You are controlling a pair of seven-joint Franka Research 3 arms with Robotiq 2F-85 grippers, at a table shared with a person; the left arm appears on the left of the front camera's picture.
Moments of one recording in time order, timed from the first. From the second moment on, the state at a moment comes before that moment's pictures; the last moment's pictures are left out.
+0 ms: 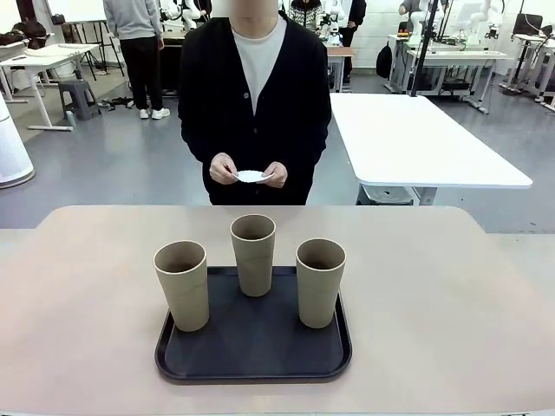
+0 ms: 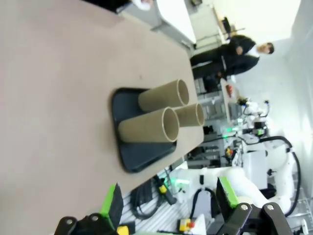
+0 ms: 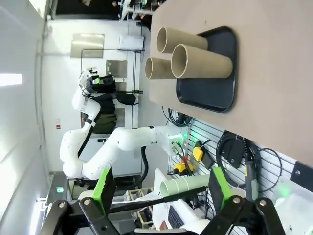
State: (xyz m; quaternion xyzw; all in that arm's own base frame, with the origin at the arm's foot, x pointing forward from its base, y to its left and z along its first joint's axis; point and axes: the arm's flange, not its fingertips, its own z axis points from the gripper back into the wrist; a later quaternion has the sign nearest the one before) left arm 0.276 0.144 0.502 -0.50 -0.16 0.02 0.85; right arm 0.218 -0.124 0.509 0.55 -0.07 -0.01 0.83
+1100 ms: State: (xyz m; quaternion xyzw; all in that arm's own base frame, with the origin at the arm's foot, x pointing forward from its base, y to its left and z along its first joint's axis) left arm 0.272 0.138 0.513 -0.50 -0.17 0.03 0.85; right arm 0.216 -0.138 0.491 0.55 -0.06 -0.03 0.83
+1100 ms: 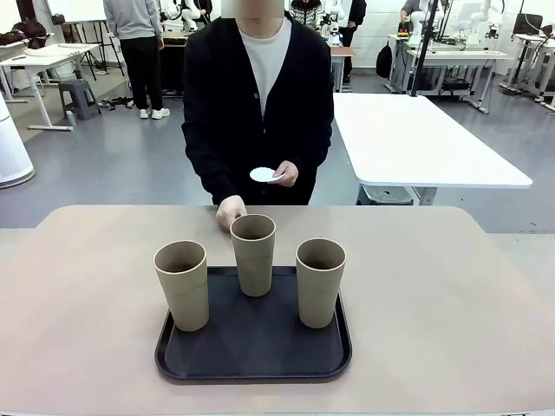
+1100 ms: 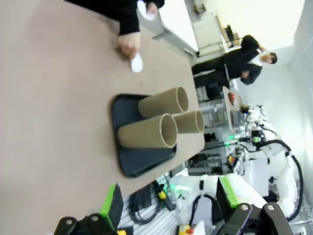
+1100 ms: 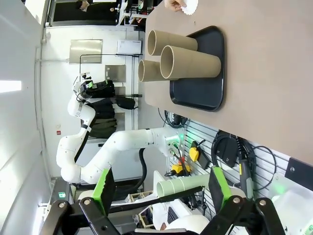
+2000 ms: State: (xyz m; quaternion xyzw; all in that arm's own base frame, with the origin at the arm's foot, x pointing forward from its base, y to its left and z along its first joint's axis) left arm 0.272 0.138 0.513 -0.50 -0.17 0.03 0.85; right arm 0.216 -0.137 0.491 0.55 -0.06 -0.03 0.83
